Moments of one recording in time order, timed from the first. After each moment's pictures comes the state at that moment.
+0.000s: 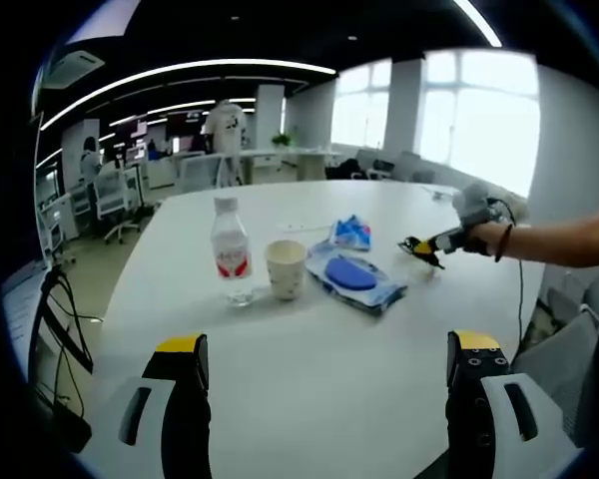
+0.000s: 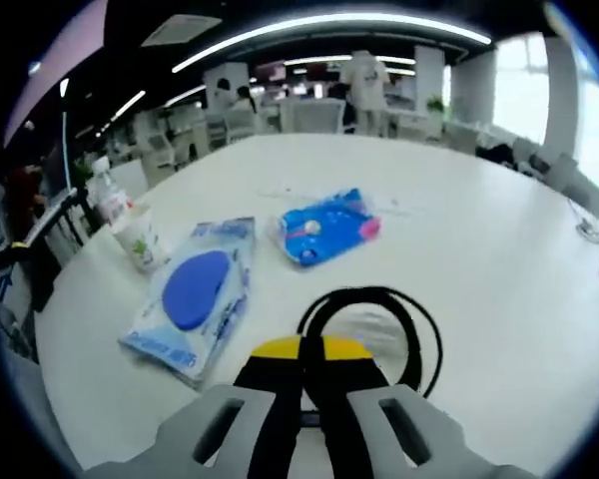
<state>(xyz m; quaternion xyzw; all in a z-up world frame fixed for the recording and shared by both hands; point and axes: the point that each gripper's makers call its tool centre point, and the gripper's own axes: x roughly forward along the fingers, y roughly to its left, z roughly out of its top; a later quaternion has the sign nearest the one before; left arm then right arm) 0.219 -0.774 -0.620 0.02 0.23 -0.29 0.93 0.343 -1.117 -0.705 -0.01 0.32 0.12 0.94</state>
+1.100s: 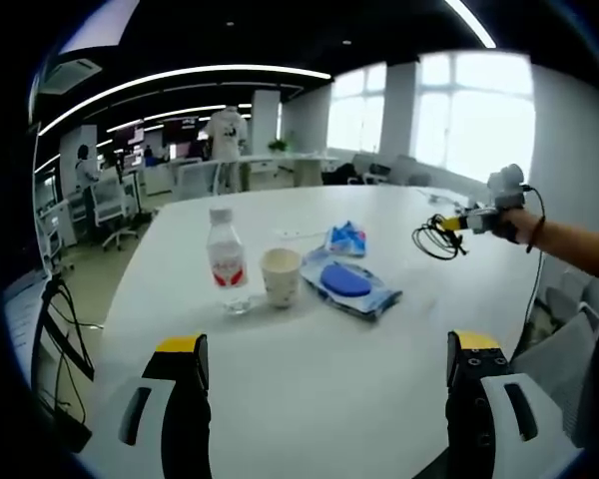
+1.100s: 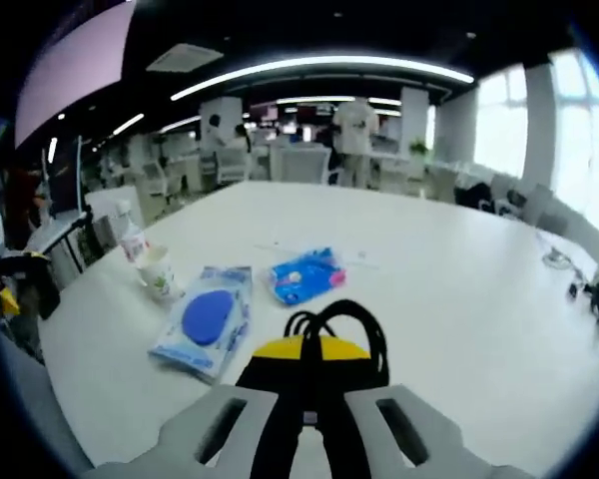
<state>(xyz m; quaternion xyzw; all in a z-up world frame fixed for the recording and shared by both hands) 0.215 -0.779 -0.611 0.02 0.22 -0.29 0.93 0.301 -1.142 -0.629 -0.03 0.24 0.10 0.96</state>
